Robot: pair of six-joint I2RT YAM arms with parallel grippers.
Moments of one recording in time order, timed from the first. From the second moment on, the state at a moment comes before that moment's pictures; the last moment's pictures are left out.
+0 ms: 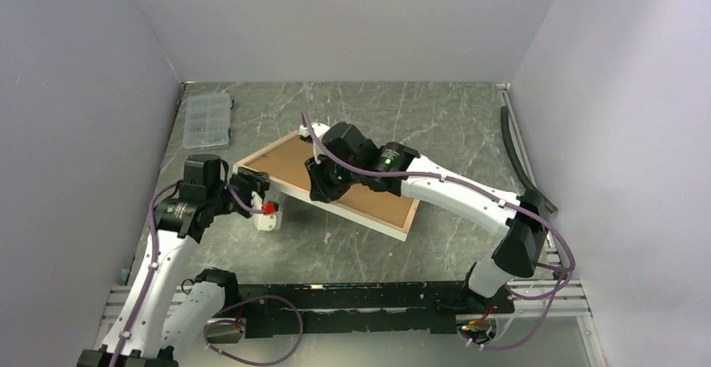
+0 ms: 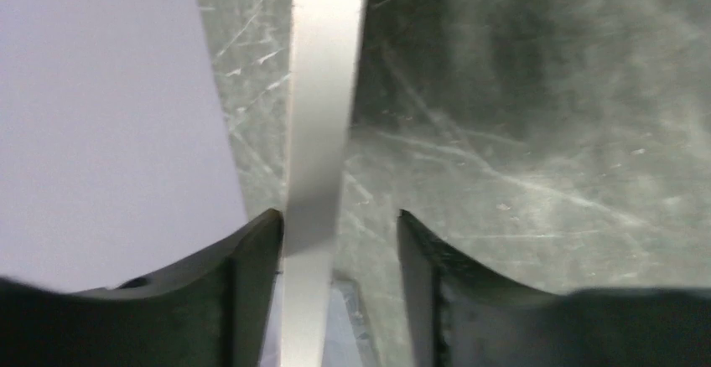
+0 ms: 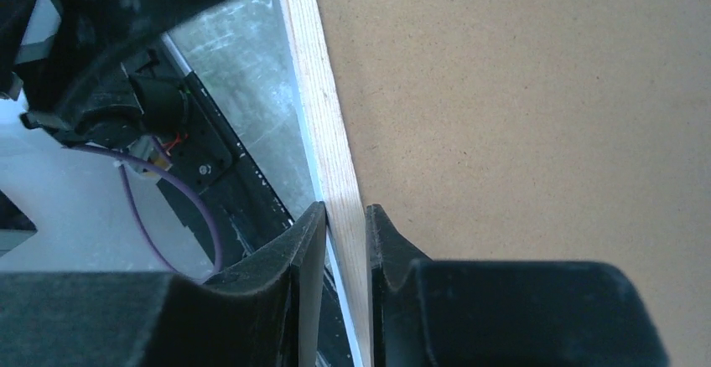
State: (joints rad) left arm -0.14 0.75 0.80 -0.85 0.59 1.62; right arm 1.02 1.60 1.49 -0.62 -0.15 0.30
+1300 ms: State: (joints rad) left arm -0.20 1.00 1.17 -0.97 0.59 1.39; right arm 1.12 1.52 1.47 -0.76 0.31 -0.25
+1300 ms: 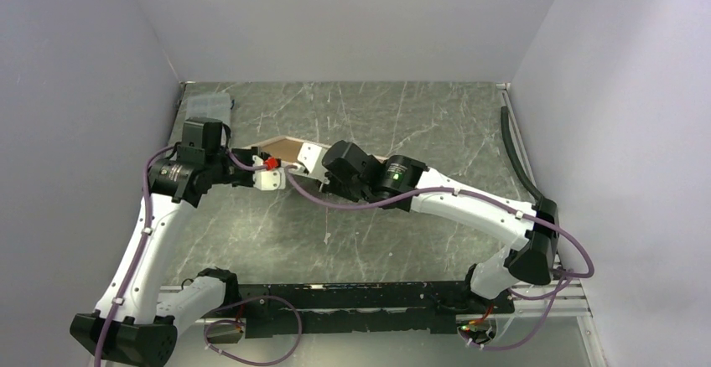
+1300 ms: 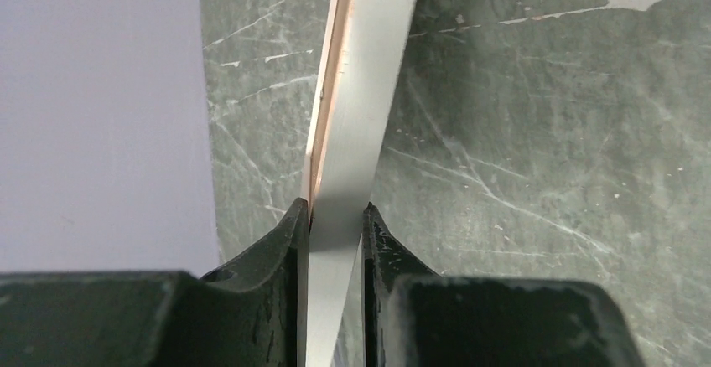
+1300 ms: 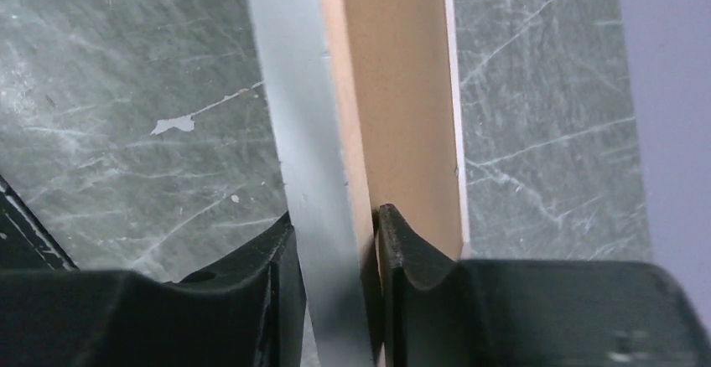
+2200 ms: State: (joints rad) left arm 0.19 1.22 1.53 -1.01 0.81 0.52; right arm 0.49 1.66 1.74 -0.77 -0.17 0.26
